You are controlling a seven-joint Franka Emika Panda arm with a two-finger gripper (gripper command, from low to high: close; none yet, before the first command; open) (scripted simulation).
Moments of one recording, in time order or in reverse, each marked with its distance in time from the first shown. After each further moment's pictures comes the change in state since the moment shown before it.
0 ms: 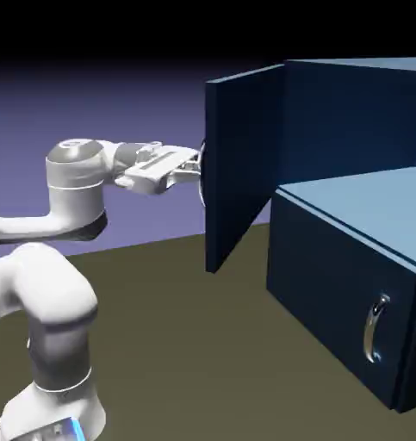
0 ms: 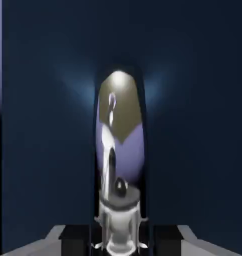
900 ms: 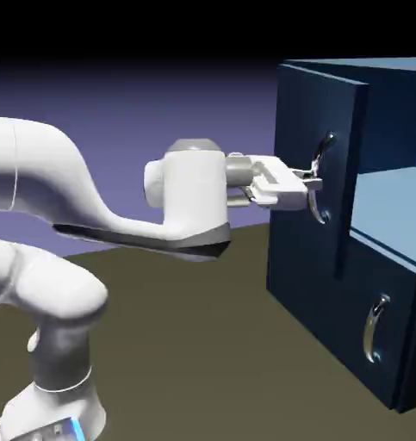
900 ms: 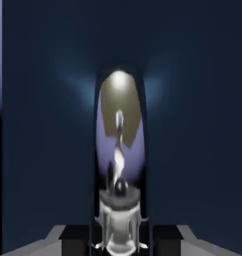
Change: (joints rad) arm 0.122 0.443 -0.923 0.343 -1.147 0.554 0.365
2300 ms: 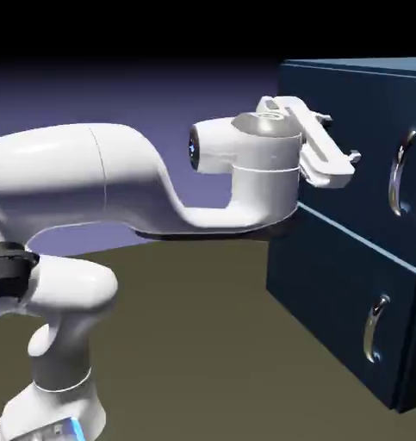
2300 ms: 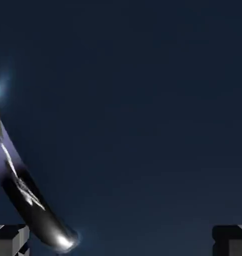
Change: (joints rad) arm 0.578 0.049 -0.454 0.497 -0.071 0.405 0.142
